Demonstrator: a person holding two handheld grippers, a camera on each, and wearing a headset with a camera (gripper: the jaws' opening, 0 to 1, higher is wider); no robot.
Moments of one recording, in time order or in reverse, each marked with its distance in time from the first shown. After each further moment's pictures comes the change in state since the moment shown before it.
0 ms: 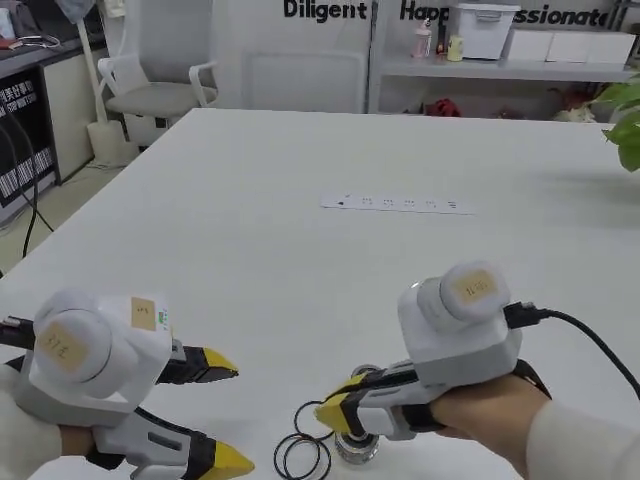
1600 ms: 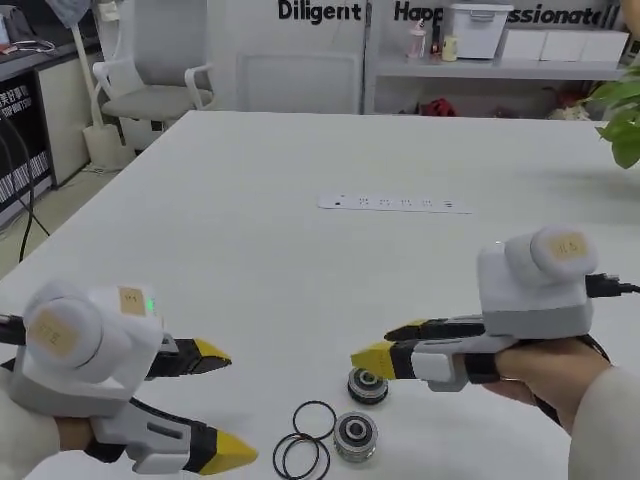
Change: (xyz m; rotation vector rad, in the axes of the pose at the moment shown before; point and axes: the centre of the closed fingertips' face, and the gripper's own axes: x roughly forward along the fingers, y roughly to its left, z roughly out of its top) left arm -0.003 0.010 0.006 -0.087 -0.045 0.036; right arm -0.044 -0.045 0.024 0.078 -0.168 -0.068
